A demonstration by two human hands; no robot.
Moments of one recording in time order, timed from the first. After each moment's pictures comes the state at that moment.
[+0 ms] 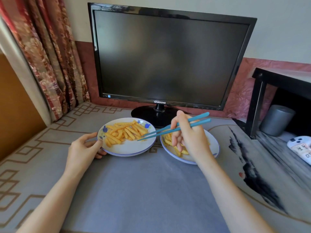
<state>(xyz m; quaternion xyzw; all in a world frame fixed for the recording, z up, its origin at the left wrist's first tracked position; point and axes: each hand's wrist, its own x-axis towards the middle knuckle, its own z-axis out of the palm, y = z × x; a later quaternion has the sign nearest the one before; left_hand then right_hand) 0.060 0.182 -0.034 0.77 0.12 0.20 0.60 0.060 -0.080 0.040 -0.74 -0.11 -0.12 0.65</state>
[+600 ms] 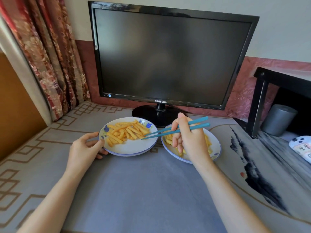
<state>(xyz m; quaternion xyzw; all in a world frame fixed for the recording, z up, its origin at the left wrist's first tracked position) 0.062 0.181 -0.033 0.77 0.11 0.19 0.60 0.058 -0.077 0.031 -0.75 -0.09 -0.15 0.64</state>
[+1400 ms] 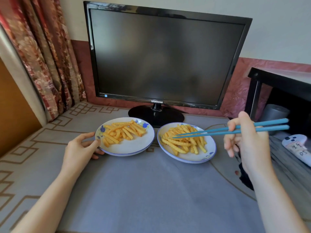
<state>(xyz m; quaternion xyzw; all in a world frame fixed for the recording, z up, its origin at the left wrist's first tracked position) 0.065 0.185 -0.038 0.77 0.11 0.19 0.60 0.018 -0.171 0.060 -0.70 0.00 -0.28 0.66</state>
